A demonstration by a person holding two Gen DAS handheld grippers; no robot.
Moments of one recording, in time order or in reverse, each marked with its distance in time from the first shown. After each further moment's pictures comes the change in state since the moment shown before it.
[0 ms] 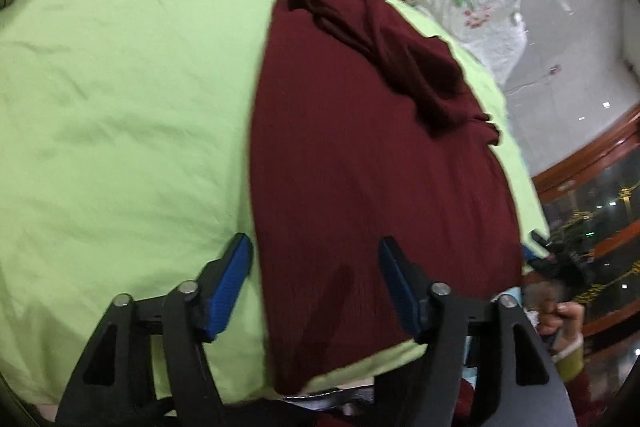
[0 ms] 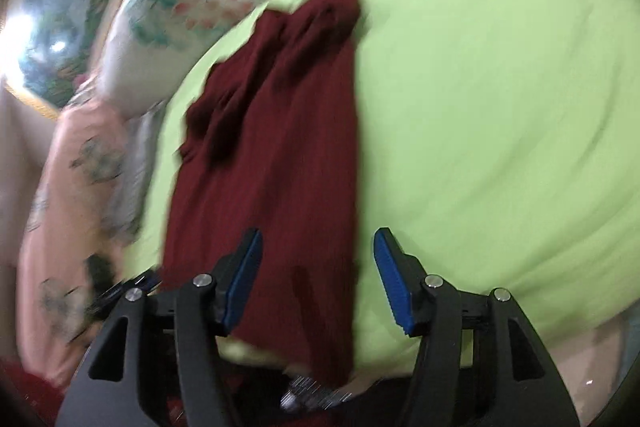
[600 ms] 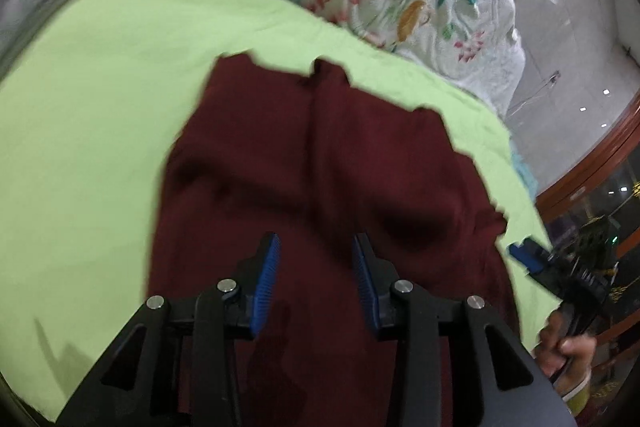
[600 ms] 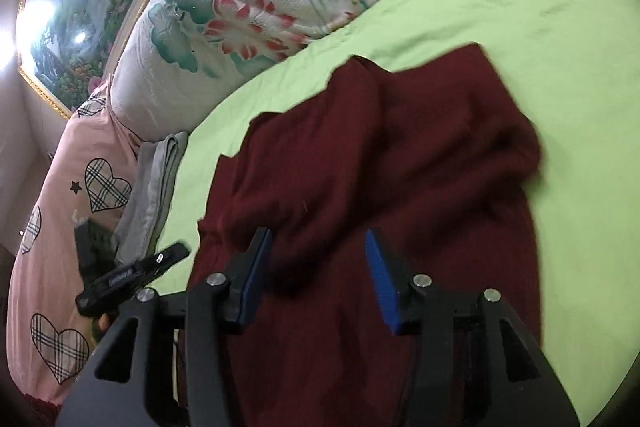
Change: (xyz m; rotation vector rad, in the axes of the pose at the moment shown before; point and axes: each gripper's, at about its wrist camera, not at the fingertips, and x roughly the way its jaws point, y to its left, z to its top) left arm 0.069 -0.087 0.158 0.109 -0.108 0.096; right arm 0.071 0.090 0.106 -0.122 -0.141 -0.041
